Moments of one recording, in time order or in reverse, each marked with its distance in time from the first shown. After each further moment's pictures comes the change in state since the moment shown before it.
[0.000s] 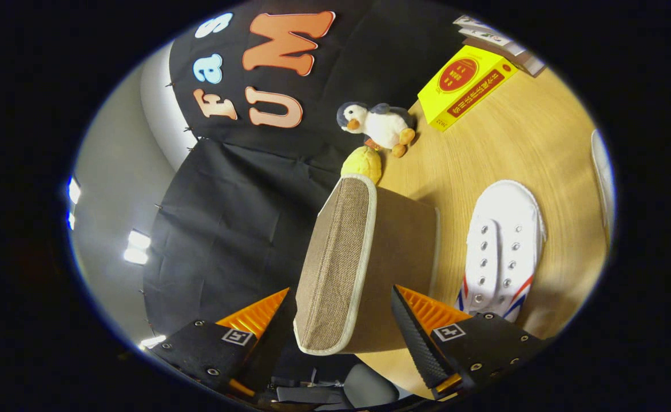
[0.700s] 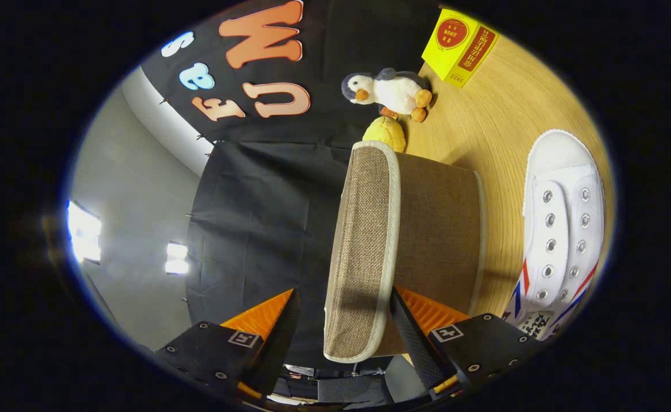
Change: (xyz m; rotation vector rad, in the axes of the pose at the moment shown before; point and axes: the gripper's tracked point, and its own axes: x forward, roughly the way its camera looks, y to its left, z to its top) arm 0.023 0.020 -0.014 0.113 0.097 0.158
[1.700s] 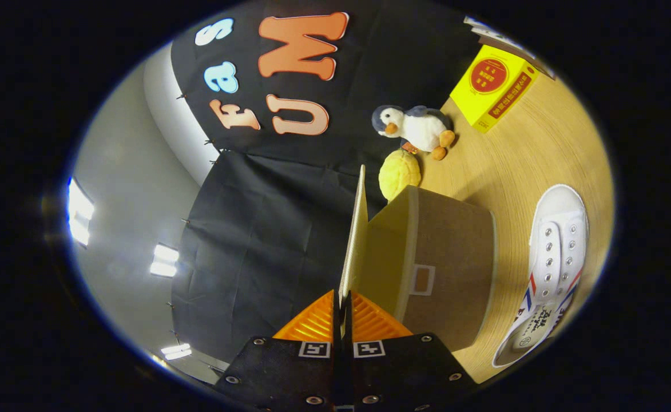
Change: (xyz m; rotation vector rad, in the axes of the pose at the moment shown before) arm -0.010 0.087 0.028 -0.135 -0.153 -0.056
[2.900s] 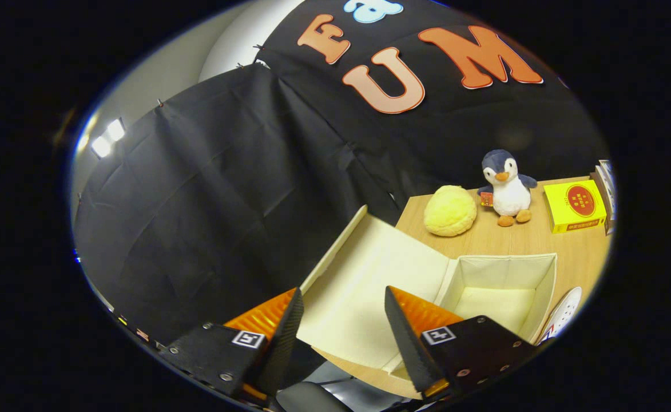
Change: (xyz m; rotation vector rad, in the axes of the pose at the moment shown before) arm 0.185 0.123 -0.057 -0.589 0.040 -0.379
